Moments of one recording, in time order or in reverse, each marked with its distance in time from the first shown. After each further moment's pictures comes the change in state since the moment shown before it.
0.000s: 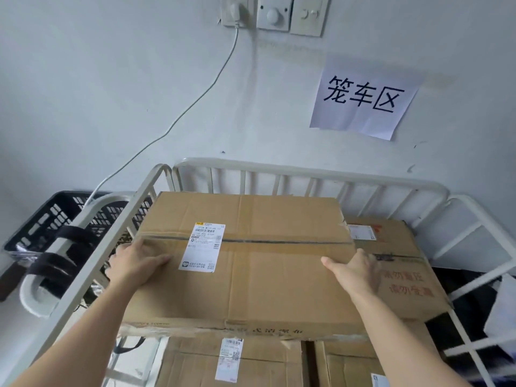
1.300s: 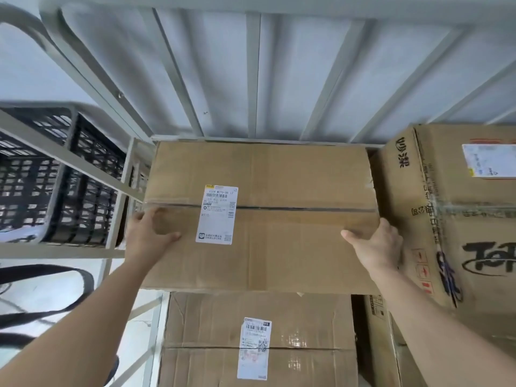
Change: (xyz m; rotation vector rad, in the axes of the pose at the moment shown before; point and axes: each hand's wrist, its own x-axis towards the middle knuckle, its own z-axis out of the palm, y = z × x) left_hand 0.254 -0.048 0.286 0.016 -0.246 0.007; right_hand 0.207 0.018 0.332 -0.093 -0.167 0.177
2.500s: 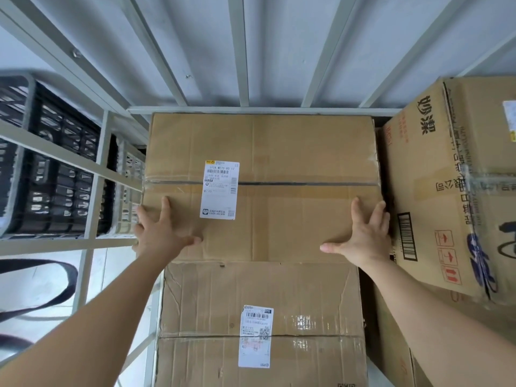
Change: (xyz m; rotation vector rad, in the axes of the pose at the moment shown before) left_hand 0.006 -0.006 0.070 0.416 -0.173 -0.123; right_hand 0.017 0.029 0.063 -0.422 -0.274 -0.151
